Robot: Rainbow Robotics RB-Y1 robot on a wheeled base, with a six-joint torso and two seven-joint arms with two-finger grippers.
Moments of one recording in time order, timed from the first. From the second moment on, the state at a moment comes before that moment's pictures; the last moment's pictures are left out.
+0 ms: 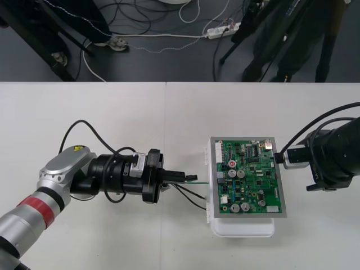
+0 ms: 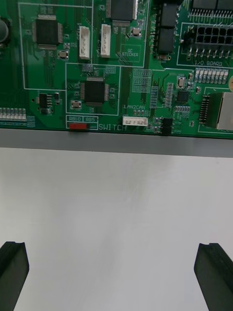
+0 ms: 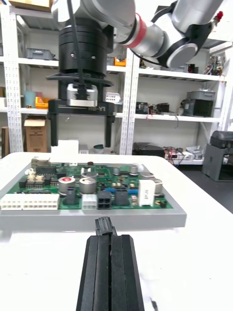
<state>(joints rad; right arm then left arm) -0.25 -1.00 0.21 -2.13 2.15 -1.57 -0.61 -0.47 0.40 -0.50 -0.95 -0.82 -1.45 -0.64</state>
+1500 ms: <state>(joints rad) -0.25 -0.82 0.30 -2.13 2.39 -1.57 -0.61 -0.52 0.35 -0.59 -0.94 -0.82 -1.34 -0.55</state>
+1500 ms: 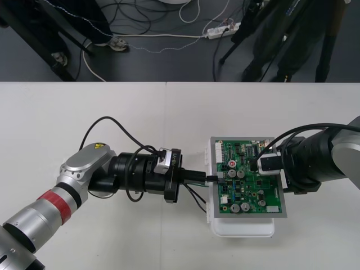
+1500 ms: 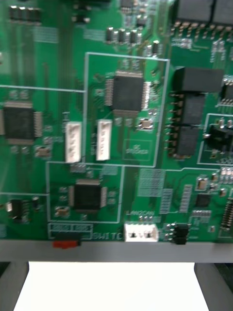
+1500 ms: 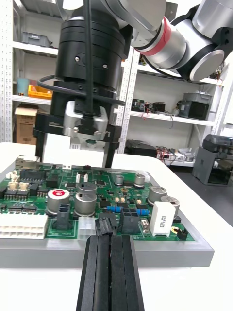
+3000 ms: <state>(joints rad) -0.21 -0.79 0.29 -2.12 2.41 -1.57 -0.69 -0.52 0.35 -0.60 -0.94 -0.83 -1.33 -0.53</state>
